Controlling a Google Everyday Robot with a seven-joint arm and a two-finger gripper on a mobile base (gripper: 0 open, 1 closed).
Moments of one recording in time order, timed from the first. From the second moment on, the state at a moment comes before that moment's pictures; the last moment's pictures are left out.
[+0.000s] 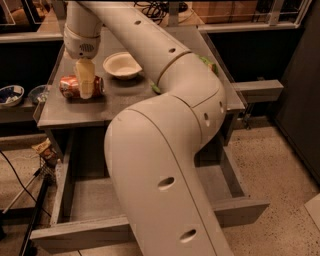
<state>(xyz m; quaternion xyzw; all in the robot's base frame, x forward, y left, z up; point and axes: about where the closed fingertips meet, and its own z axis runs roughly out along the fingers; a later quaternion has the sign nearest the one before) 0.678 0.245 0.884 -0.84 0.49 0.11 0.18</state>
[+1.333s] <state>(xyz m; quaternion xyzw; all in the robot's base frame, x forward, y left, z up) 0.692 0.245 0.850 -0.83 0.52 0.14 0.17</state>
